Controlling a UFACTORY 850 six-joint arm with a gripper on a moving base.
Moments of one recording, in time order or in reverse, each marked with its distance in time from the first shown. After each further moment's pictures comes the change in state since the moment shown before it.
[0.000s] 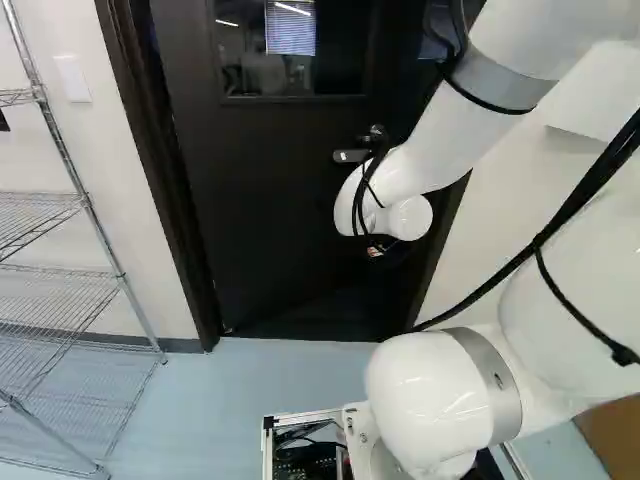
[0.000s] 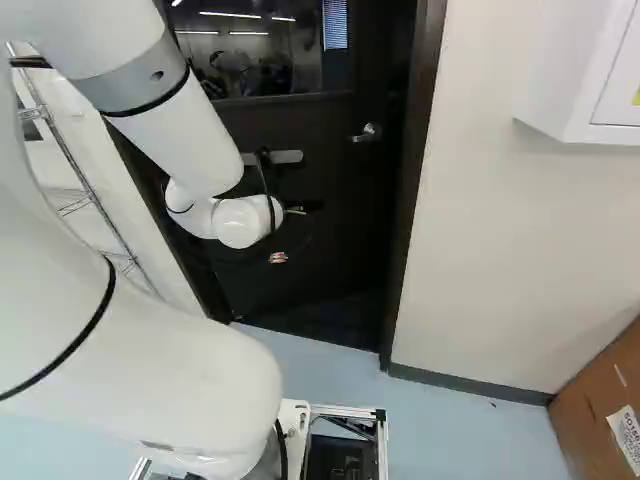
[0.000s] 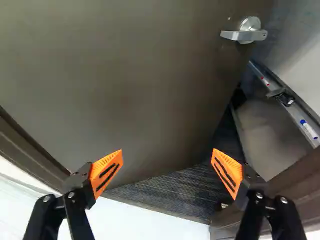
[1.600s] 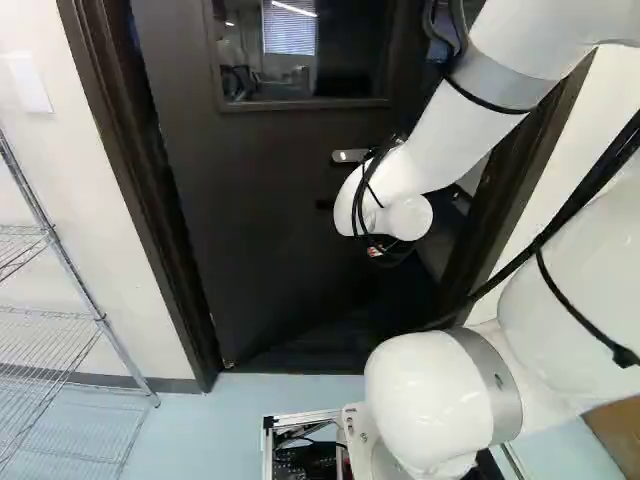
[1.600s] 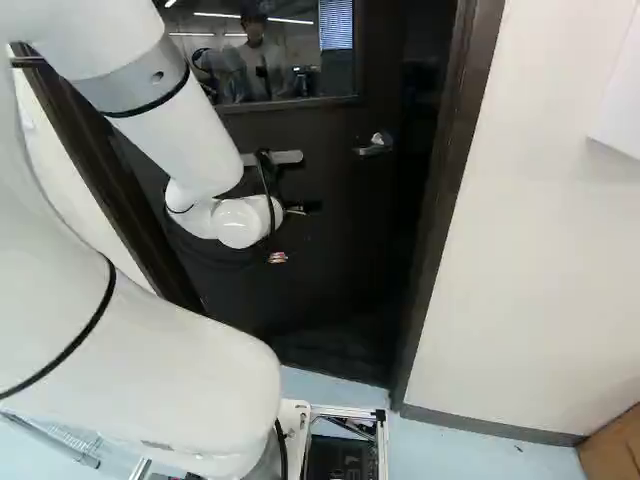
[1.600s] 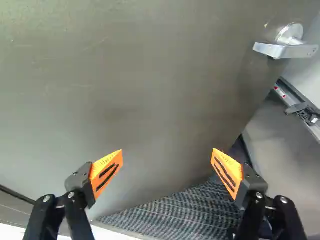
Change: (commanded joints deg) arm 0.0 0.0 0.0 0.0 0.0 0.0
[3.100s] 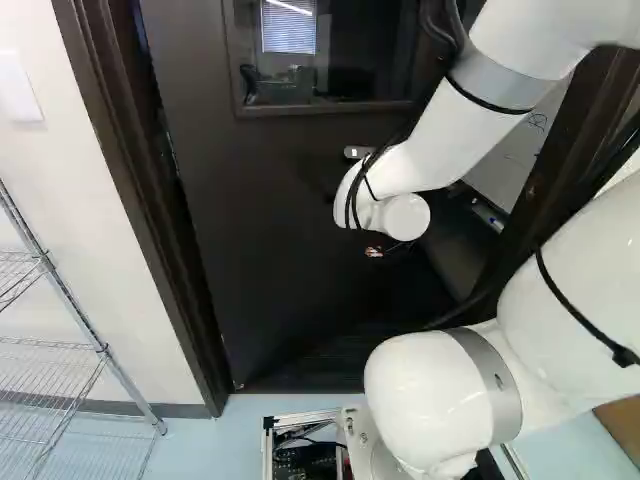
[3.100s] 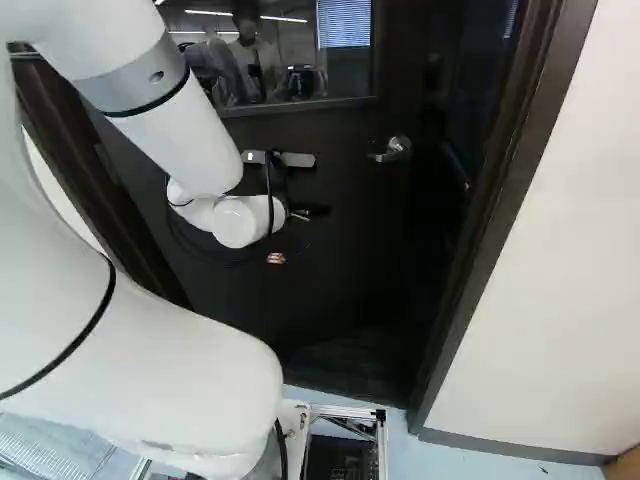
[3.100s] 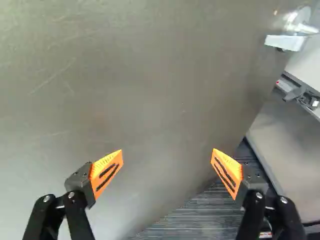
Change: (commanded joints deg) arm 0.0 0.0 0.0 13.2 0.0 0.0
